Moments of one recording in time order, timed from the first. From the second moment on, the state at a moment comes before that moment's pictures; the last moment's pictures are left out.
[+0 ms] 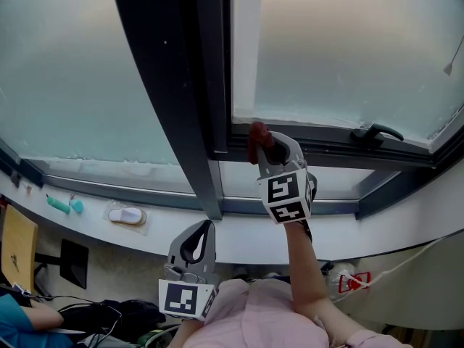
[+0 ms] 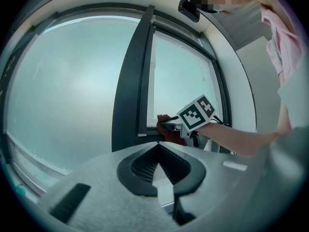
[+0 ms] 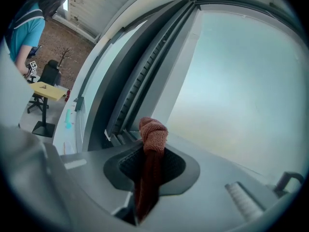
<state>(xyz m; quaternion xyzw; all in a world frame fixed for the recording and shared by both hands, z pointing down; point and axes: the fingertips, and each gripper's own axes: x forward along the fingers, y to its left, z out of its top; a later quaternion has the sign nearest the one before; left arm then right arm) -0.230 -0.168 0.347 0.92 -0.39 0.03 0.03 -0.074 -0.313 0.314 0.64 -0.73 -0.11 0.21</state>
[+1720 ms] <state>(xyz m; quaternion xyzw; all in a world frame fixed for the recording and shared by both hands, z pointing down) -0.204 -0.165 0.347 0.93 -0.37 0.03 0.02 -0.012 -0.290 0.314 0.66 -0.73 -0.07 0.15</state>
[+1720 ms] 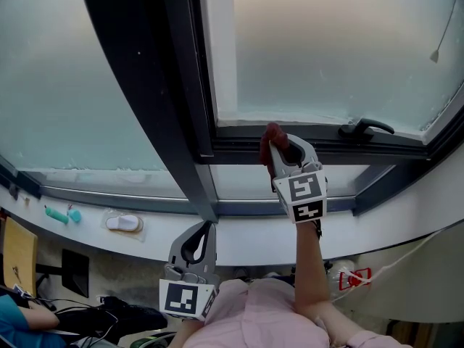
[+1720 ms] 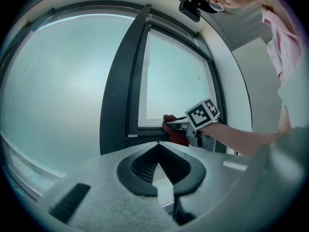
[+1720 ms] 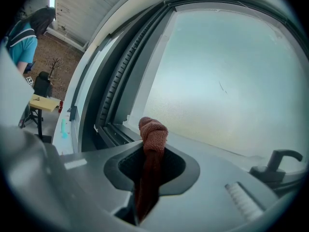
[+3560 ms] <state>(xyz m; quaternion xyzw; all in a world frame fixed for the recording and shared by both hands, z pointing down) -0.128 -0.147 0.341 0.93 -0.36 0.04 0.03 0.072 -0.256 0.315 0.67 -0.72 -0.06 0.14</state>
